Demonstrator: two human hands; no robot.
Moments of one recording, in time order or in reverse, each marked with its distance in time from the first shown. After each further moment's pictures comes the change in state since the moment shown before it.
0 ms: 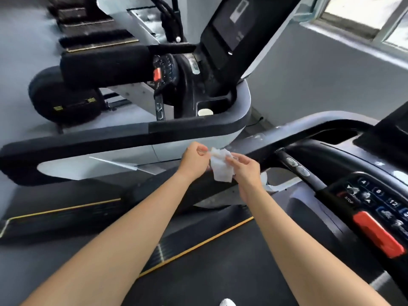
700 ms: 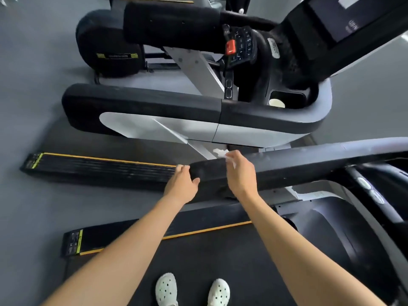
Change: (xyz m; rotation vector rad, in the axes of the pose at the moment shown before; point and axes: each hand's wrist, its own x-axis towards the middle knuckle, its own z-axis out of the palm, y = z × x) left_hand -0.048 -0.212 -0.171 0.426 0.016 -0.214; right_hand -0.046 0.090 0.203 -0.959 -0.179 -0.444
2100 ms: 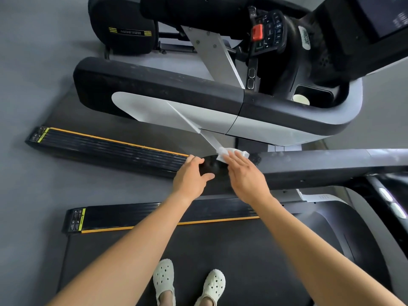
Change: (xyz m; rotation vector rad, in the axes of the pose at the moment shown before) left_hand 0.005 -0.023 0.007 -0.196 0.131 0.030; right_hand 0.003 0.016 0.028 -0.454 -0.224 -0.571
